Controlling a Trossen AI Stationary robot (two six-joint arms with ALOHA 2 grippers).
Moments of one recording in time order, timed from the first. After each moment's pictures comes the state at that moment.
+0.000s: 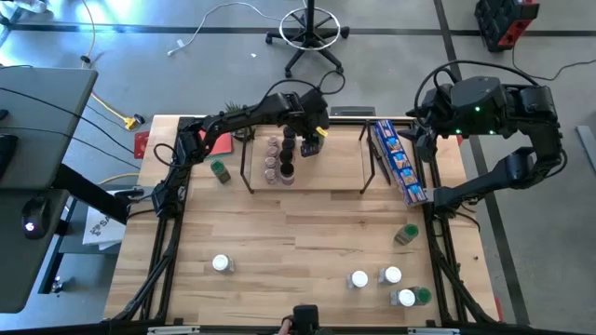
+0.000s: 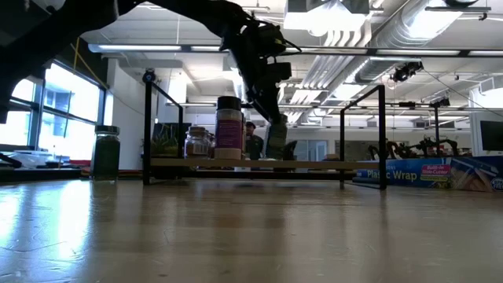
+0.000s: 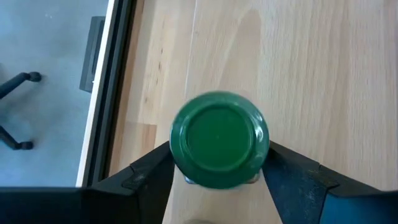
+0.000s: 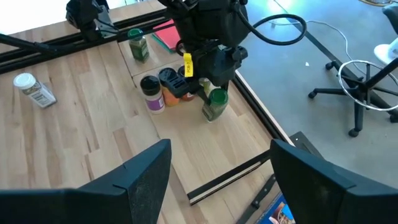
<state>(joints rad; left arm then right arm) 0.44 2.20 2.09 -0.92 0.02 0.36 -0.13 1.28 2.13 -1.57 0.28 0.18</state>
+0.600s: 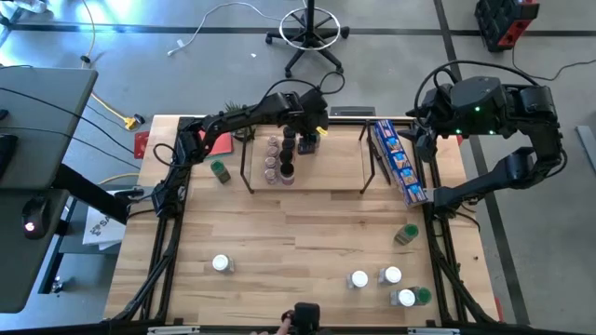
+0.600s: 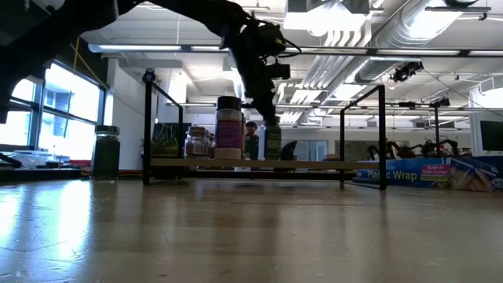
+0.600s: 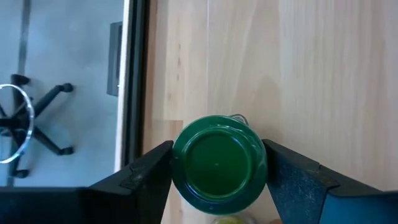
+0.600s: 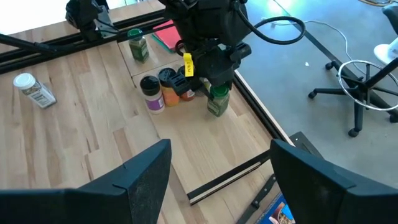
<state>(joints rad) 0.44 2.20 2.09 -0.92 -0.07 0.51 -0.13 1.28 2.13 -1.57 0.28 0.18</state>
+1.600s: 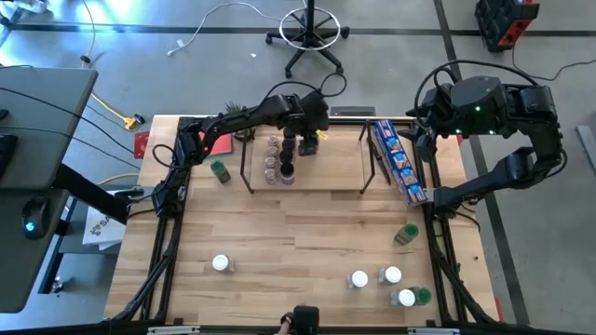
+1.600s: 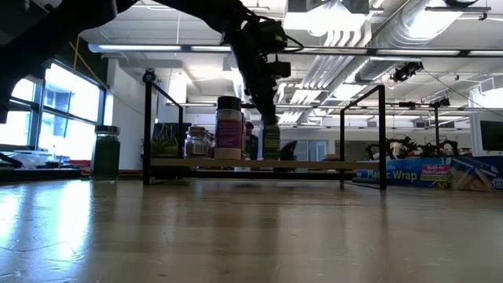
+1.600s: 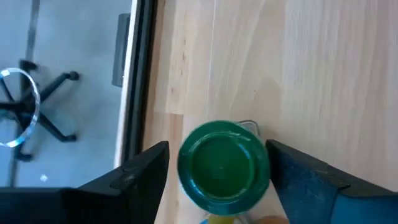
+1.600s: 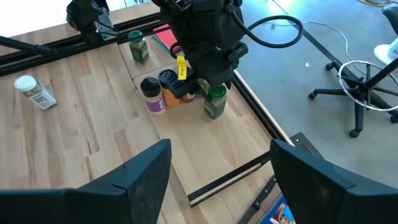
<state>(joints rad) 0.42 2.19 2.09 -0.94 -0.12 0.44 -0.13 1.28 2.13 -1.57 0.28 0.19</state>
